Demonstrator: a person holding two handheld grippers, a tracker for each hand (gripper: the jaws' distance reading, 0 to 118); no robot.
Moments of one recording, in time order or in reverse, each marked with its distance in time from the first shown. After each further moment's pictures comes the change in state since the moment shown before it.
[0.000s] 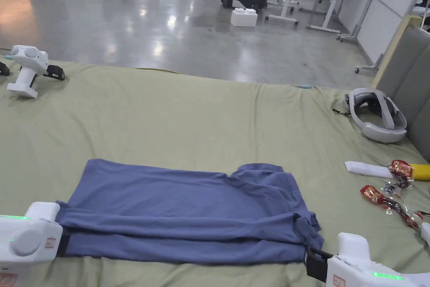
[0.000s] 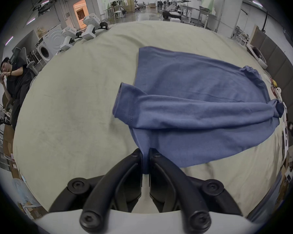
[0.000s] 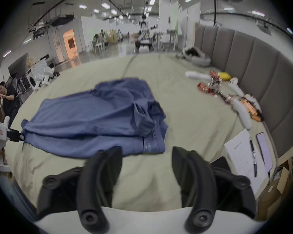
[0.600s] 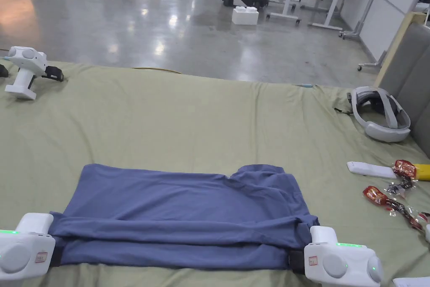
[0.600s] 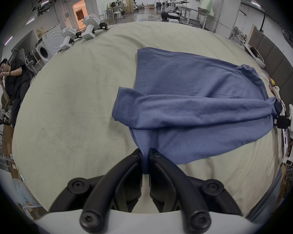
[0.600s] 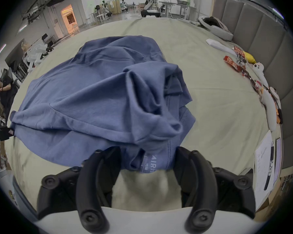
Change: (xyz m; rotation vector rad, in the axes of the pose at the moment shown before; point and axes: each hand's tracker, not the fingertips) left arm 0.001 -0.008 -0.003 -0.007 -0.001 -0.010; right arm -0.018 0.017 -0.079 -0.197 -0.007 0.059
